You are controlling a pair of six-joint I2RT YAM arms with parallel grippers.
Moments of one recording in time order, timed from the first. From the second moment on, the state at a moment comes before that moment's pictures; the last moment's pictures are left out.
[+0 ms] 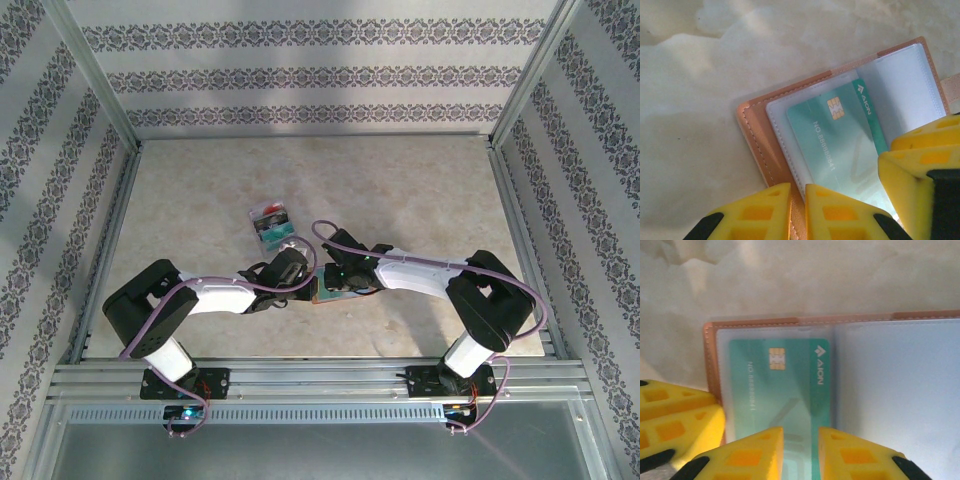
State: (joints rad) left arm -0.80 1.63 0.65 0.14 0.03 -0.72; right arm 0.79 1.64 0.88 -0.38 -0.03 0.73
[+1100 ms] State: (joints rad) left arm -0.78 1.64 0.67 0.11 0.04 -0.72; right arm 0.69 1.58 0.69 -0.11 -0.24 0.76
